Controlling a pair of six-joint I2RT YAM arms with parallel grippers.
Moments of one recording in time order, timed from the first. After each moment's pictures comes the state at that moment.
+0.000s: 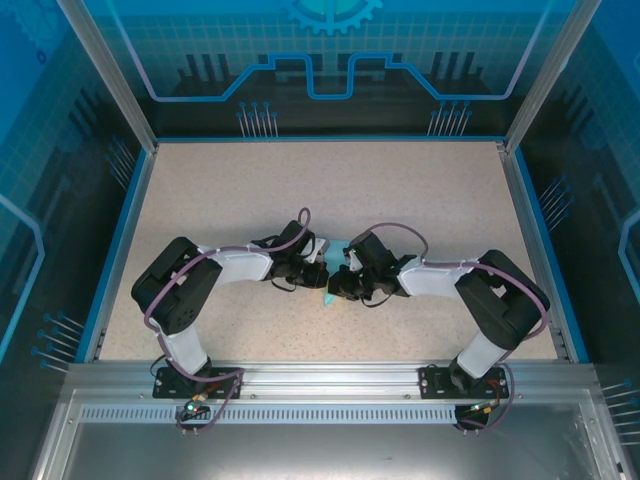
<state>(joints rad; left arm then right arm) -0.60 1.77 0.87 -0.15 0.40 -0.43 0.71 1.63 0.72 -0.03 -0.45 0.92</state>
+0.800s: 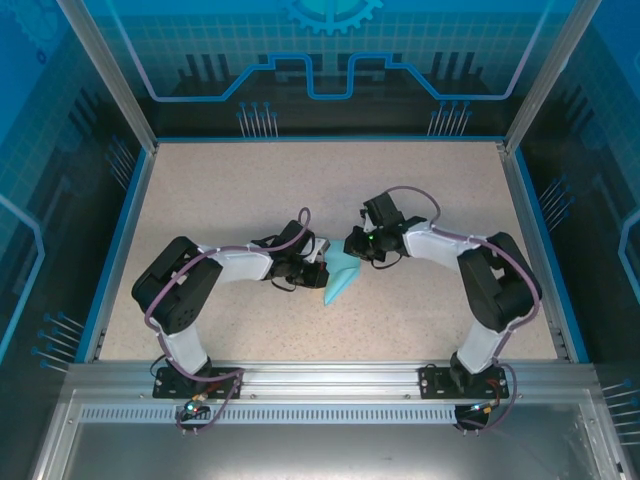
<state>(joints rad) -0.60 1.77 0.87 -0.15 0.41 -0.42 0.50 1.77 1.04 -0.32 -0.32 0.72</state>
